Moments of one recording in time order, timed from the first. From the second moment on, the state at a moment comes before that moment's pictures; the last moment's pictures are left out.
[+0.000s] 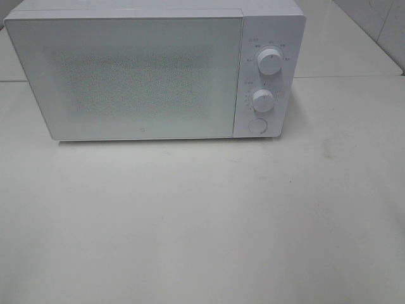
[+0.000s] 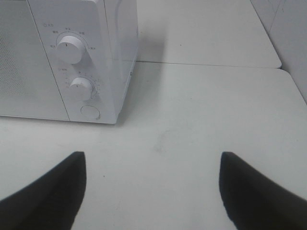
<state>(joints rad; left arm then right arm) 0.08 0.00 -0.50 -0.05 1.04 0.00 0.13 0.46 -0.41 -0.09 0.36 0.17</state>
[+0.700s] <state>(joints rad) 0.08 0.00 -0.50 -0.05 1.04 0.00 0.13 0.86 -0.41 -0.09 -0.07 0.17</state>
